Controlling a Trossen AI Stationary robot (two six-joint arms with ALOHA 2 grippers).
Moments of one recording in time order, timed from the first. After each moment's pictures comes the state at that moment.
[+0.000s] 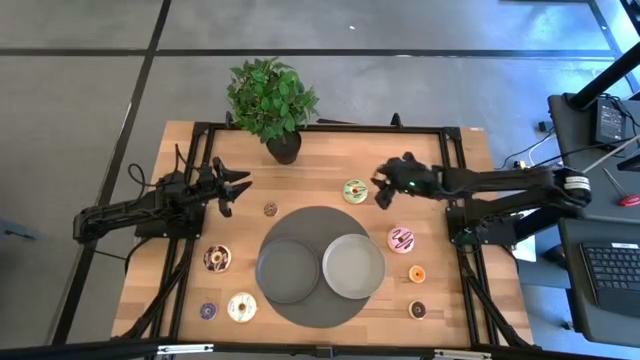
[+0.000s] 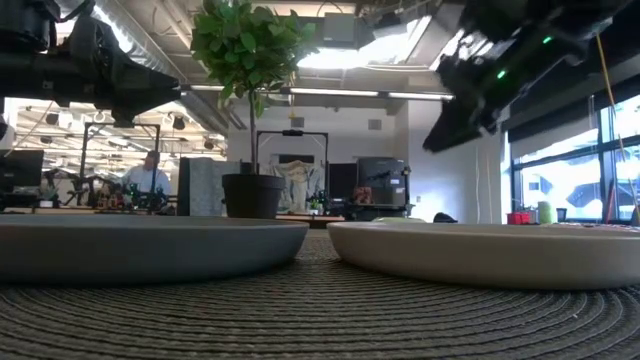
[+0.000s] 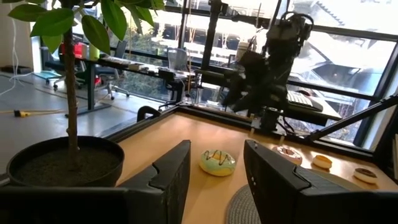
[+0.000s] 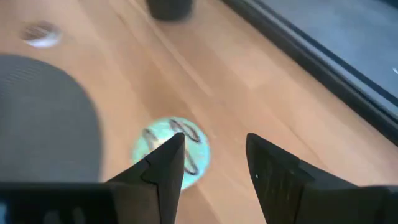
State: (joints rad) left arm 0.28 0.00 0.01 0.08 -0.07 -0.18; right arm -0.17 1.15 0.61 -0.18 0.37 0.26
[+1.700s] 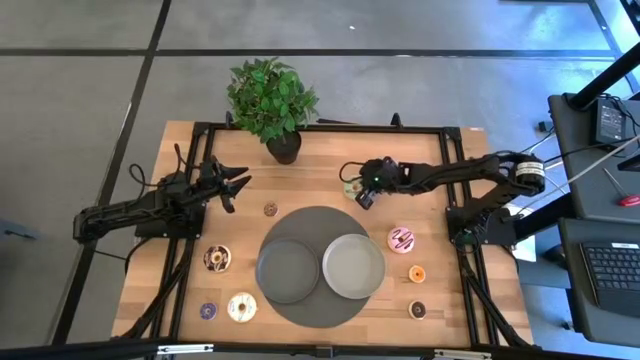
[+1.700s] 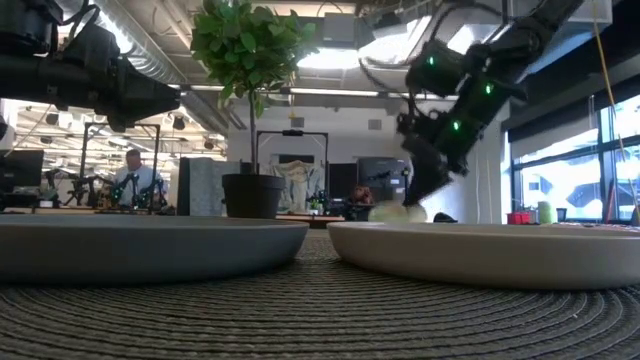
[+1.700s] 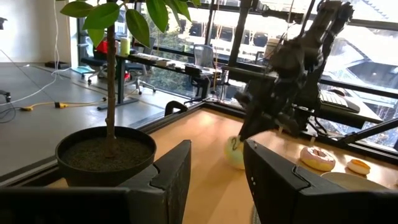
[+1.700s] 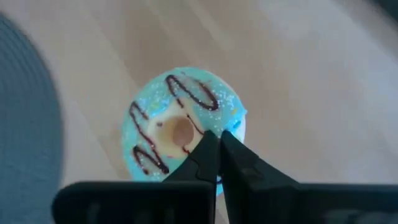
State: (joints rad) left arm 0.28 0.00 0.01 0.04 -0.19 -0.18; right arm -0.25 1.52 0.73 -0.12 0.24 0.25
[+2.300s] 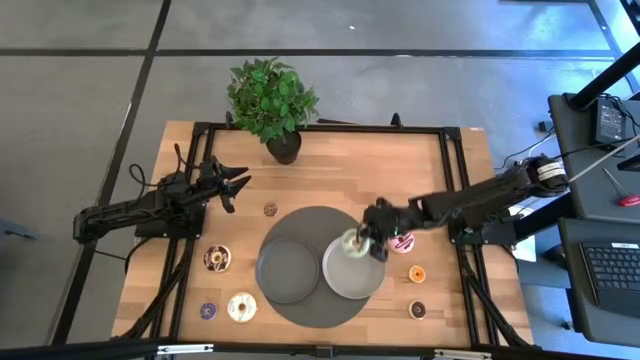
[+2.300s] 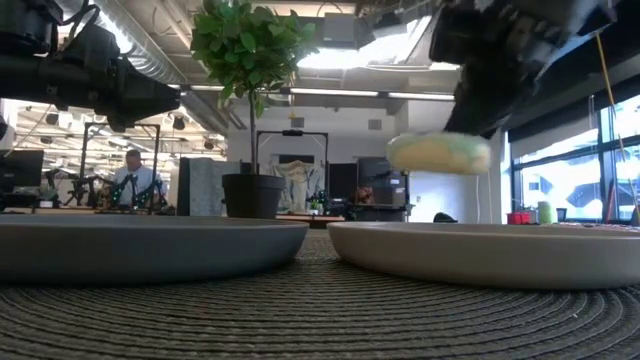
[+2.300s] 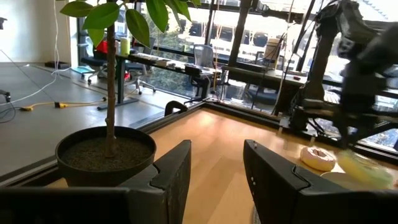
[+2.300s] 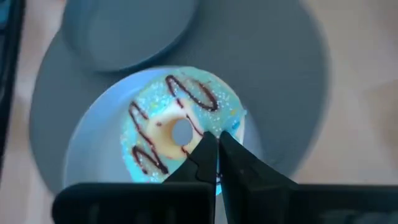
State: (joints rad) left arm 0.28 0.00 0.01 0.04 -0.19 -0.18; right arm 0.25 1.37 0.77 -0.23 0.12 0.47
